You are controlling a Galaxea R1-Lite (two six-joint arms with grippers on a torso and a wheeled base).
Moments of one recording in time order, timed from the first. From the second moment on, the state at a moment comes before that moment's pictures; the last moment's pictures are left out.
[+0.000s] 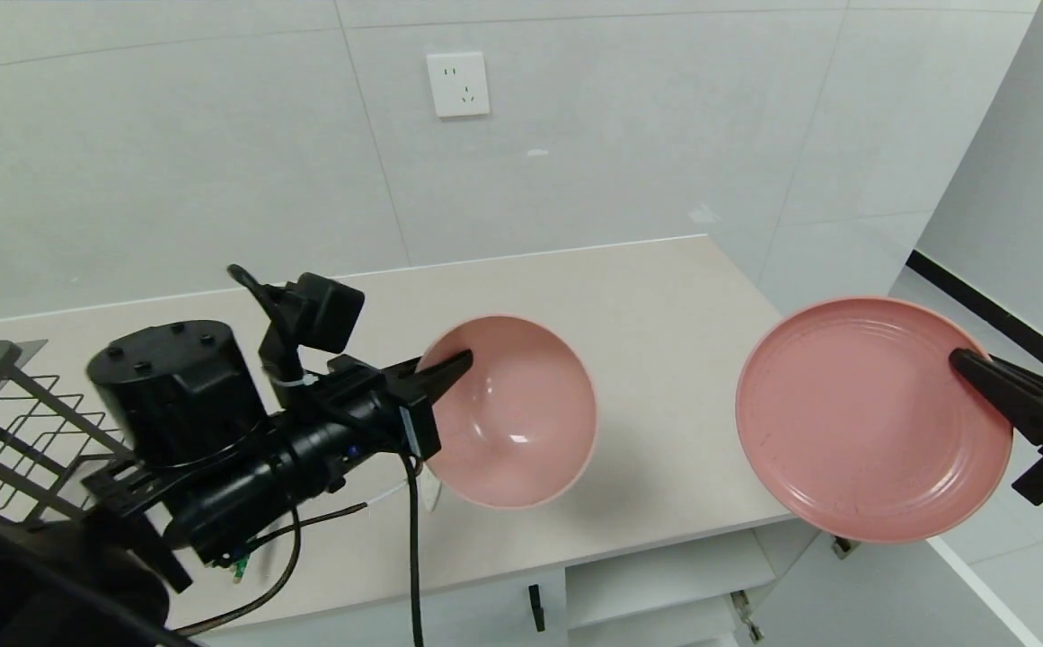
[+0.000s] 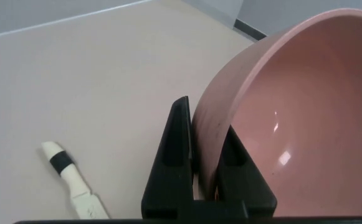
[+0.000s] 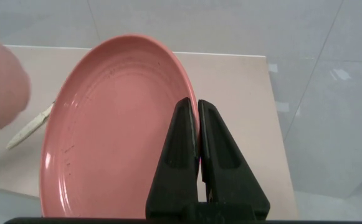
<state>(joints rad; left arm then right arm) -0.48 1.68 -0.51 -1.16 -0.16 -0.10 0.13 1.32 -0.13 -1.41 0.26 0.01</state>
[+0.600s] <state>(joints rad) -0.43 1.39 -0.28 -1.16 -0.24 -0.09 0.17 1.32 -0.10 -1.41 0.30 -0.03</state>
